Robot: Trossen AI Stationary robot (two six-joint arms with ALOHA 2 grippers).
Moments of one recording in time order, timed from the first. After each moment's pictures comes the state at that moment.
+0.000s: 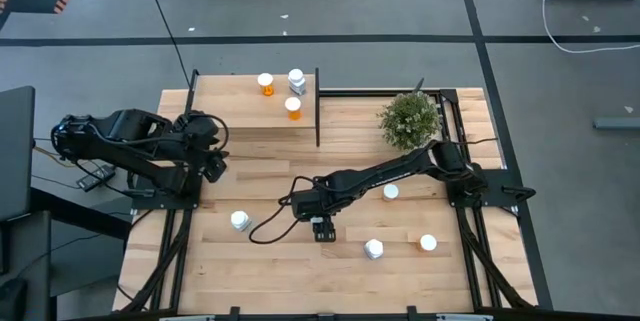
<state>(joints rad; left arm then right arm) -0.22 1.02 1.39 -1.46 -0.48 -0.83 0.21 2.18 1.84 -0.94 0.02 0.19</state>
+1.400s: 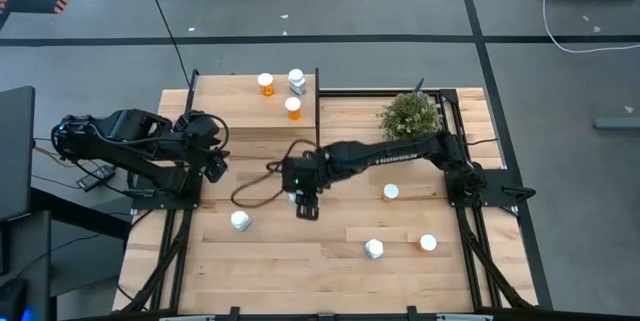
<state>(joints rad) -0.22 1.02 1.39 -1.44 -0.48 -0.83 0.11 2.15 2.09 -0.99 0.02 0.22</state>
